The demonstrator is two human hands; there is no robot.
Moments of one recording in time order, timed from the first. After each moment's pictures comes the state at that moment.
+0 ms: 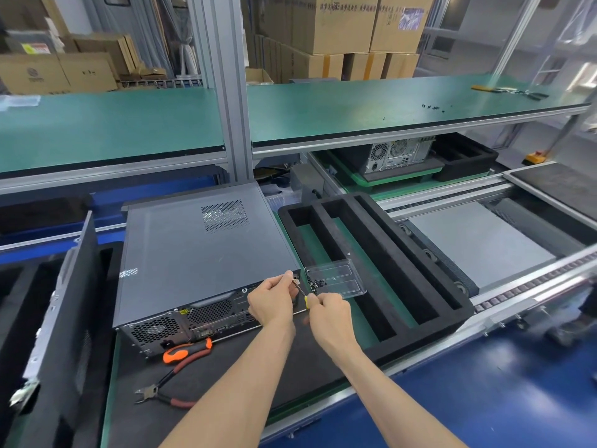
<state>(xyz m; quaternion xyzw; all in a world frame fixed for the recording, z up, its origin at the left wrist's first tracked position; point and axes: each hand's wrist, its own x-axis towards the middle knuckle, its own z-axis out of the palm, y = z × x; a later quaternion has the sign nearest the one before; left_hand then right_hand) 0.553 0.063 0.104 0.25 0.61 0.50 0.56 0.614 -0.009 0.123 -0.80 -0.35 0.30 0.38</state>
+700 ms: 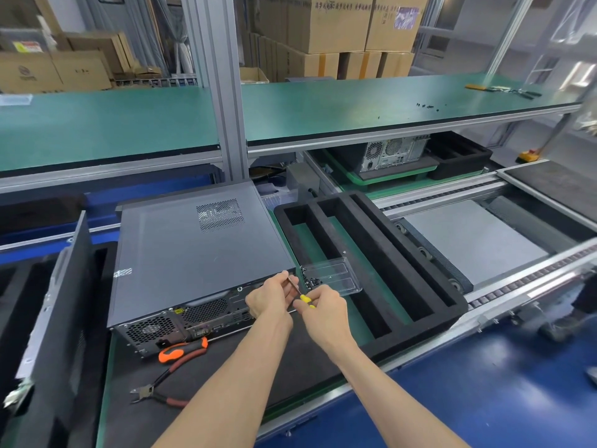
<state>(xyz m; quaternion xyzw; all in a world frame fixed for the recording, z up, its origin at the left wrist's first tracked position) 0.556 0.069 0.113 0.11 0.56 0.49 0.66 0.617 -0.011 0.125 -0.81 -0.37 0.29 0.37</state>
